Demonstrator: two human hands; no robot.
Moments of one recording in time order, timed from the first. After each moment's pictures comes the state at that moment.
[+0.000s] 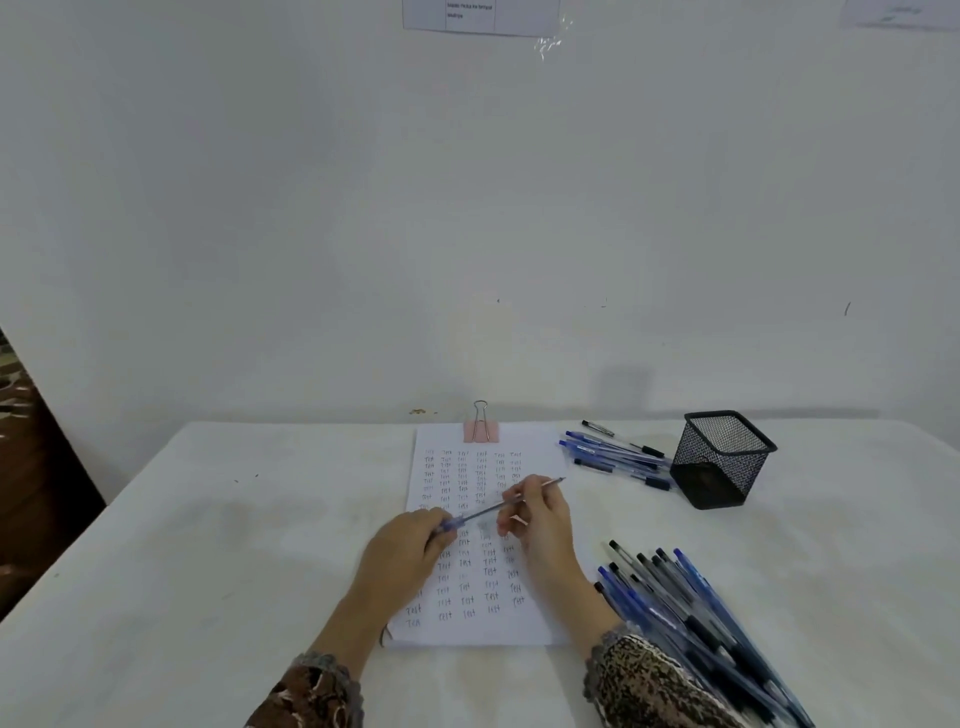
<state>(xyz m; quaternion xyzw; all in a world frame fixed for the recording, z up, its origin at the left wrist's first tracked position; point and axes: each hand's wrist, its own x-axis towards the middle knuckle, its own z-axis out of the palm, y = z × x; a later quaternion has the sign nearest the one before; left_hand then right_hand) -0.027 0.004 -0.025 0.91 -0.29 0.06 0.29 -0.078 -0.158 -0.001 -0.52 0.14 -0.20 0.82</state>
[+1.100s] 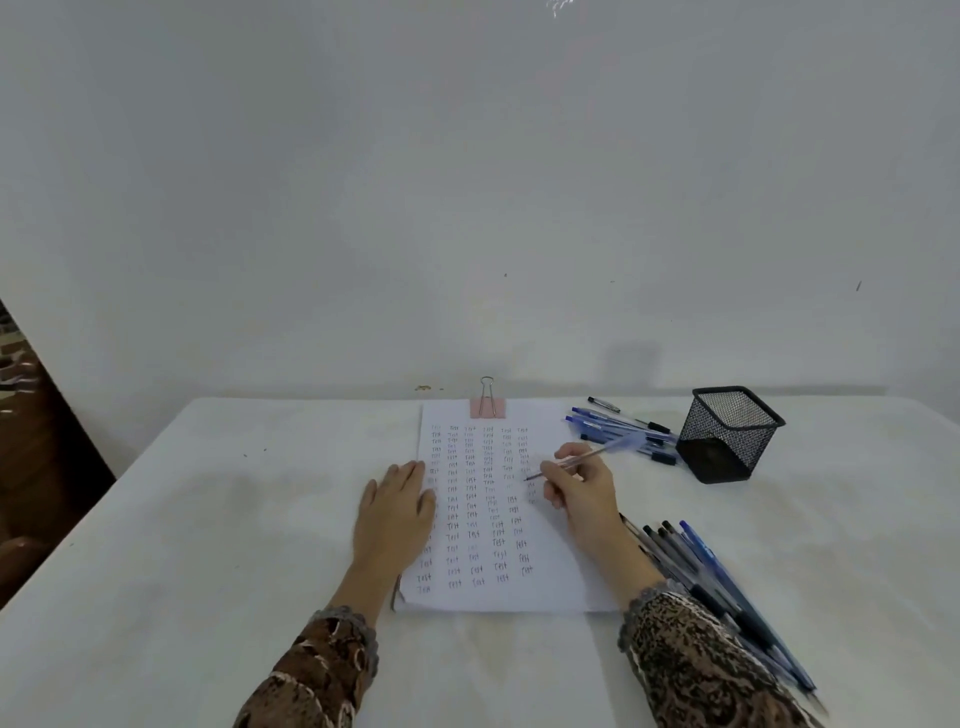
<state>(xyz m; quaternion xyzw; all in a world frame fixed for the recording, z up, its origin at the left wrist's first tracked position) -0.018 0.009 -0.031 0.96 -0.17 0.03 0.22 -0.085 -0.202 0.003 -0.62 0.17 -0.19 0.74</state>
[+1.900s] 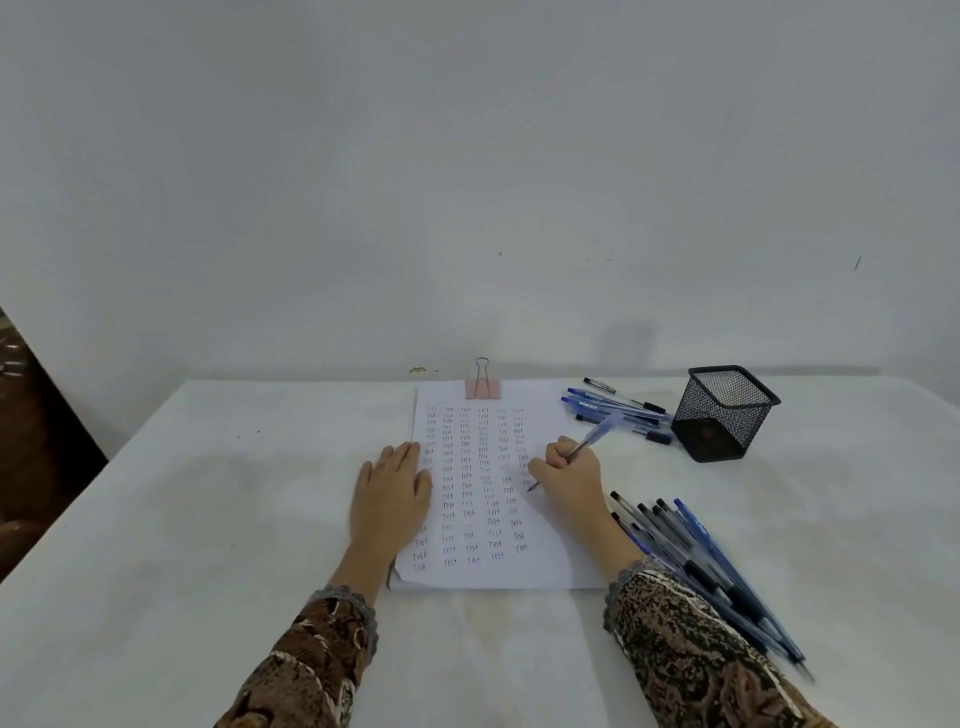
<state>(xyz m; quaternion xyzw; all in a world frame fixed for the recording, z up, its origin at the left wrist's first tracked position) -0.023 0.007 -0.027 0.96 -0.17 0.02 0.21 -0.087 -0.189 -0.004 -0.72 0.17 -0.23 0.64</state>
